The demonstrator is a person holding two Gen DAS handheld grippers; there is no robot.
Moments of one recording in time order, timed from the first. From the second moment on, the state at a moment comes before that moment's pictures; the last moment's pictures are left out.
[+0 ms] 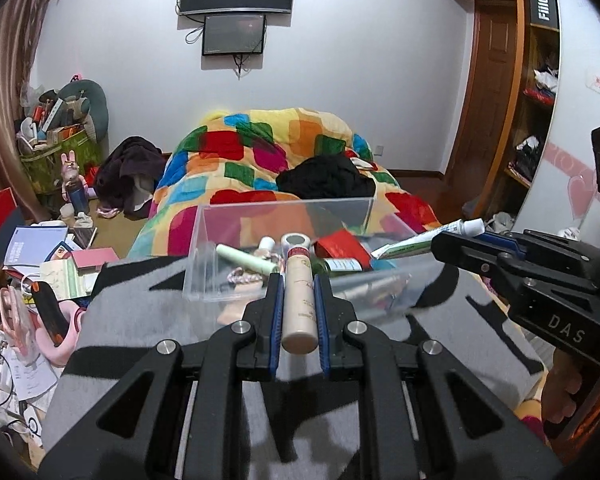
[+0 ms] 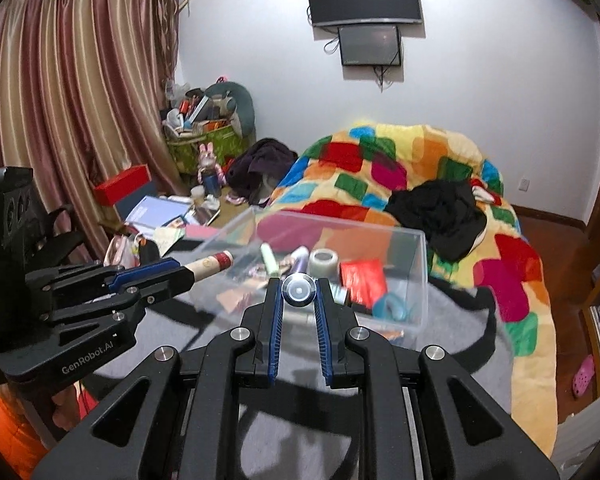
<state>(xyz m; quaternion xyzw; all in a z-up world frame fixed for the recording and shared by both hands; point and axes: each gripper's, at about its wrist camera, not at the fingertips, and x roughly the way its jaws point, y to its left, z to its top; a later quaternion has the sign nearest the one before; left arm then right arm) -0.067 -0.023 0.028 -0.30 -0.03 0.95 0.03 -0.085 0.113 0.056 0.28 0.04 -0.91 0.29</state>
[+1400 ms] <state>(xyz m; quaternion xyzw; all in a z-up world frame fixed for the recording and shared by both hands) -0.108 -0.026 0.017 -0.33 -0.02 0.94 0.02 -0.128 0.101 0.032 0.32 0.06 -0.91 0.26</state>
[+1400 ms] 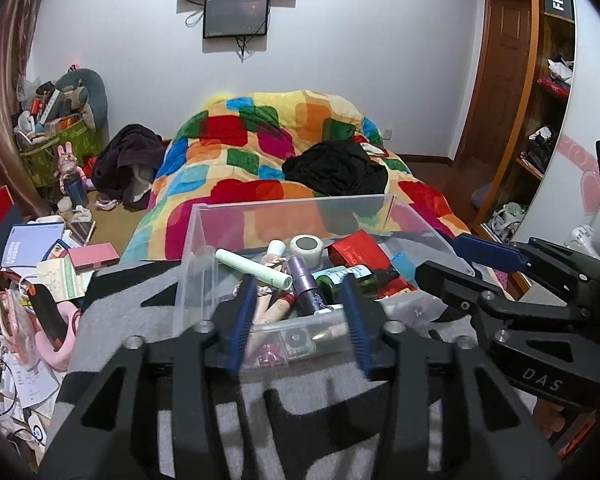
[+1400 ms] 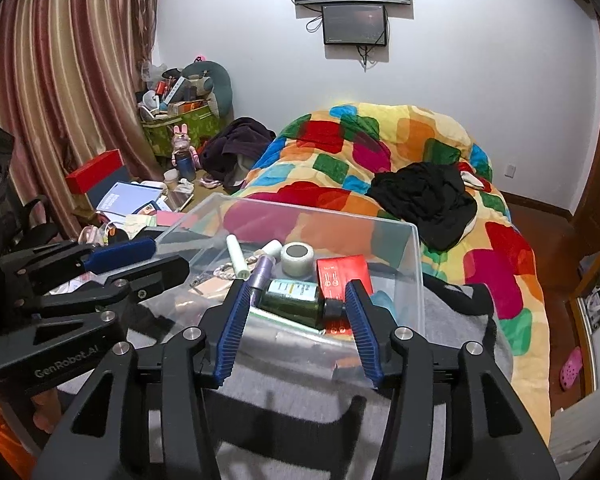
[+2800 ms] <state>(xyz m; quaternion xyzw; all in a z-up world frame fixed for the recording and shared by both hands) -0.064 -0.021 -0.009 -0.32 -0.03 0.95 0.00 -0.092 0.131 0.016 0.31 0.04 -0.92 0.23</state>
